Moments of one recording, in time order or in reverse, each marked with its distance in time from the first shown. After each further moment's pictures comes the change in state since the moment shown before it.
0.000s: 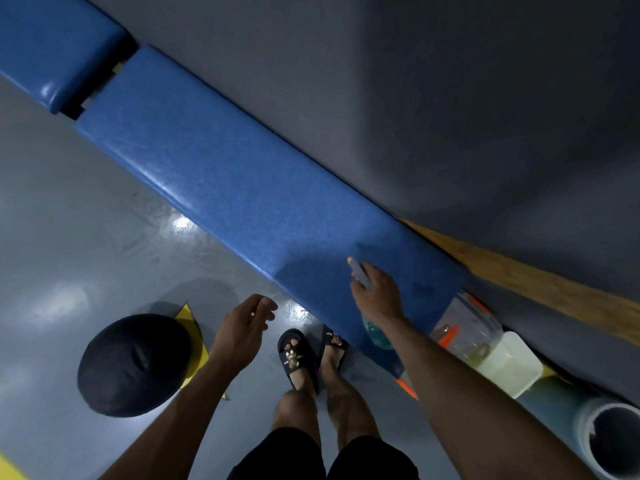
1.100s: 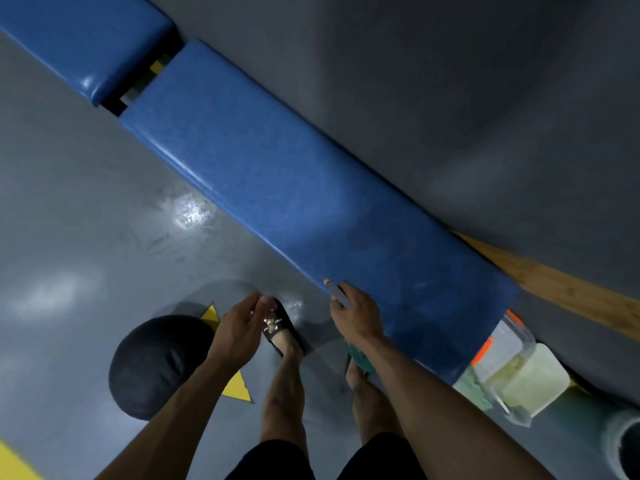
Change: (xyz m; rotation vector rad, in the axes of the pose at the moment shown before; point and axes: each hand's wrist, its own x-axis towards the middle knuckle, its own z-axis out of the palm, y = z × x) left_hand 0.042 -0.076 -0.131 -0.015 0.006 0.009; right_hand -0.016 -0.117 0.141 -0.117 -0.073 -0.065
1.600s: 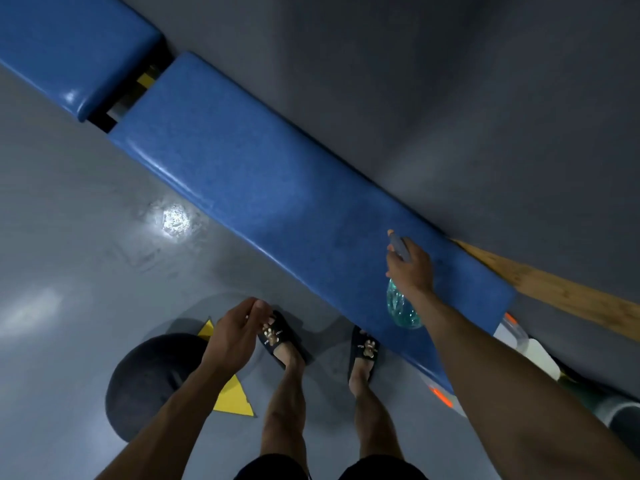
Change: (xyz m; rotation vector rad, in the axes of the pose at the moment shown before) left_hand 0.029 0.005 -0.048 -0.065 -0.078 0.040; right_hand 0.083 0.002 -0.086 0.185 0.318 0.214
